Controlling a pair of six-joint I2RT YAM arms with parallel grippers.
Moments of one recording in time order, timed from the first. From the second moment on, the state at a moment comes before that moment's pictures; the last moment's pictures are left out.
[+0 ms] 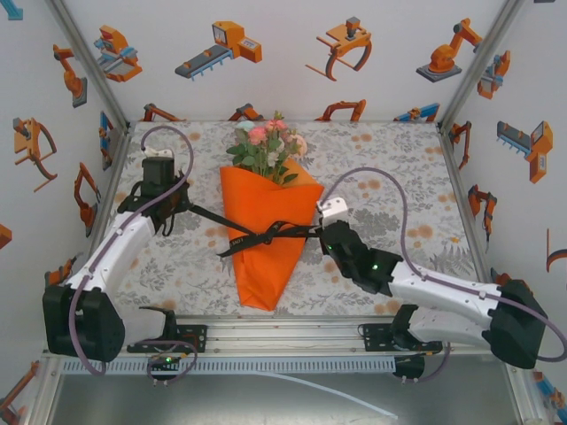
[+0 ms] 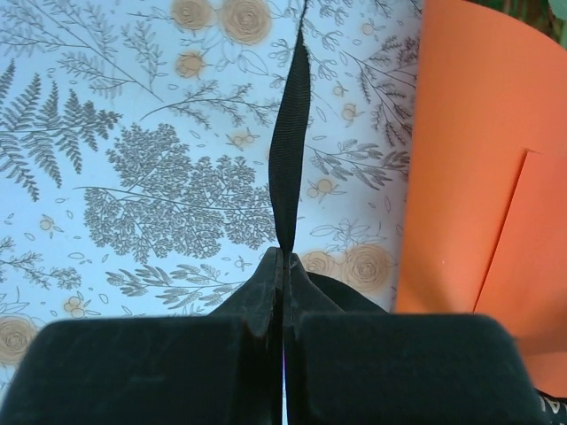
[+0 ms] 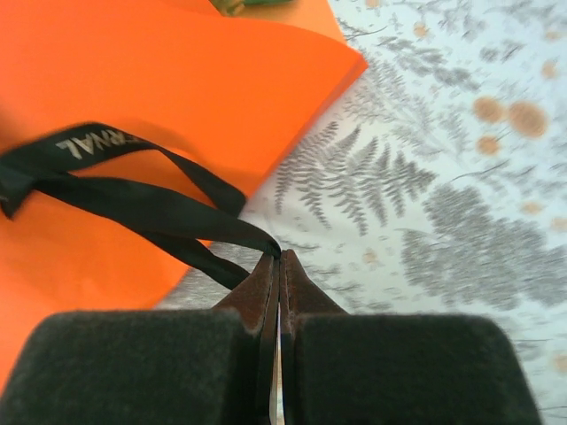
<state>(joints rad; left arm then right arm) -0.21 1.23 0.93 -0.44 -0.19 -0.32 0.99 1.10 0.63 -0.06 0.61 0.15</state>
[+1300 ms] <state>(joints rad) -0.19 1.32 0.93 -0.39 -0.03 -0.35 0.75 1.35 0.83 -0.15 -0.05 0.41</state>
